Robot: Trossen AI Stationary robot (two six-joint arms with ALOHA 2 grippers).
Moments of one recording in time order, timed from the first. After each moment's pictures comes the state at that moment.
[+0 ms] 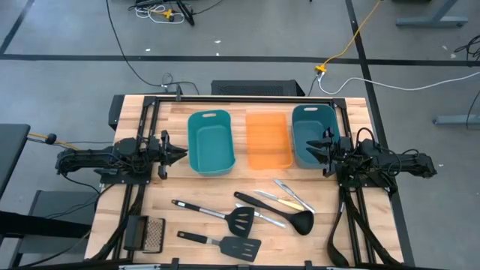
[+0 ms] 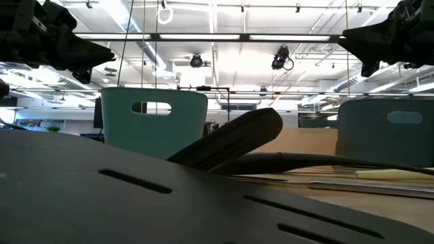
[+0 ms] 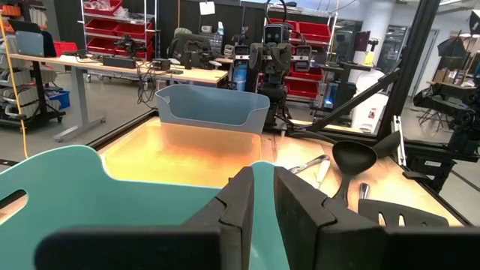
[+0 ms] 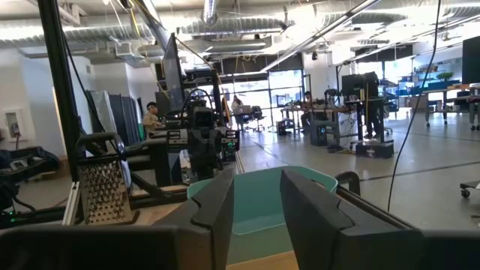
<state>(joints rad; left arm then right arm) 0.00 0.01 0.06 -0.03 -0.13 -0.12 -0.01 0.00 0.02 0.22 0.14 0.07</state>
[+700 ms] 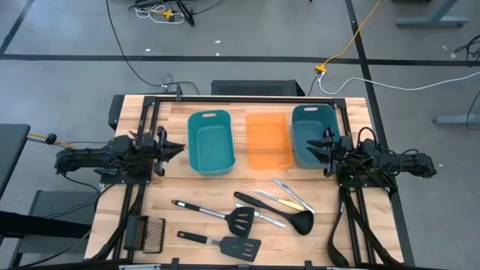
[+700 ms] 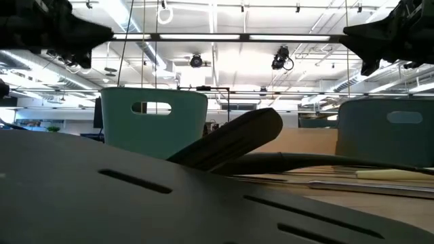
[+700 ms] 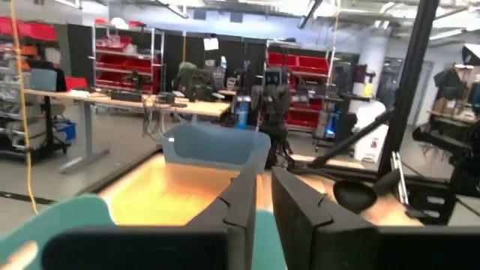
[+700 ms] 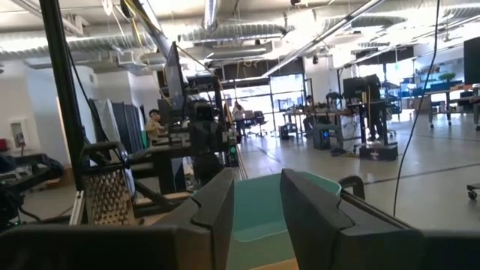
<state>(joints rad) 0.00 0.04 0.14 0.05 -0.16 -0.09 -0.01 0.00 0.02 0.25 0.14 0.09</state>
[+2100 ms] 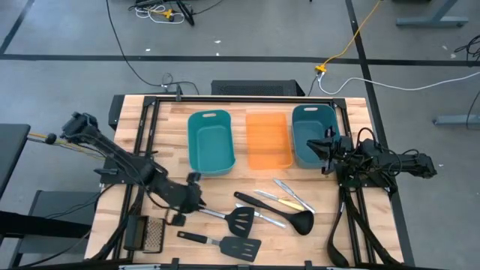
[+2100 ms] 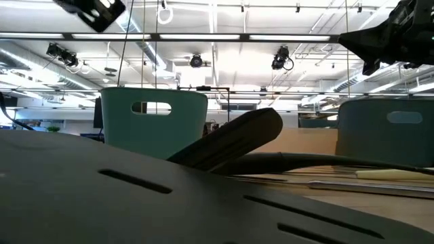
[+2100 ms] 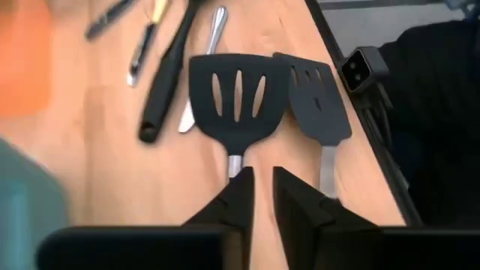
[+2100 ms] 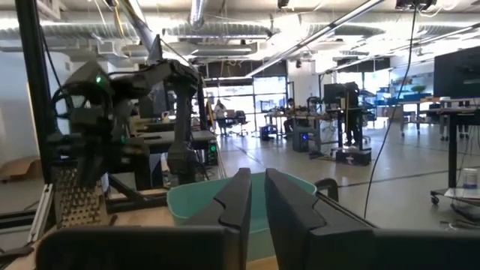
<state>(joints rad) -0.55 1.28 0.91 -0.39 -0.17 -0.34 -0.01 0.00 0.02 0.24 0.19 0.02</state>
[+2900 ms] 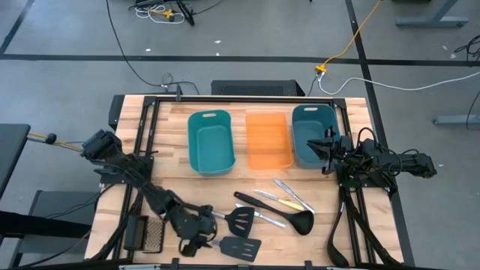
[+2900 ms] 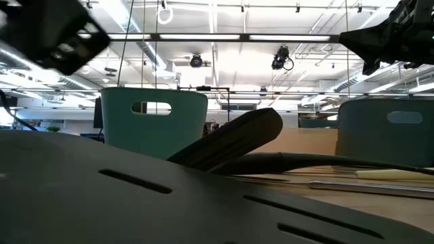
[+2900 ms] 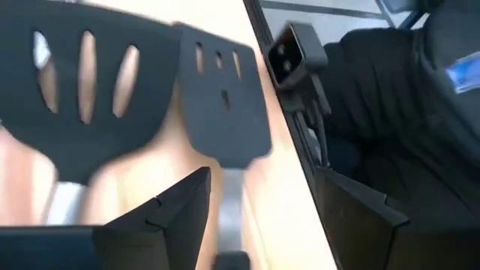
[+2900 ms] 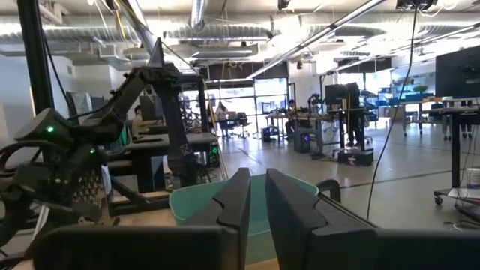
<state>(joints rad) -0.71 1.66 0.90 0.06 -0.12 -0.52 -0.01 0.00 0.02 0.25 0.19 0.03</state>
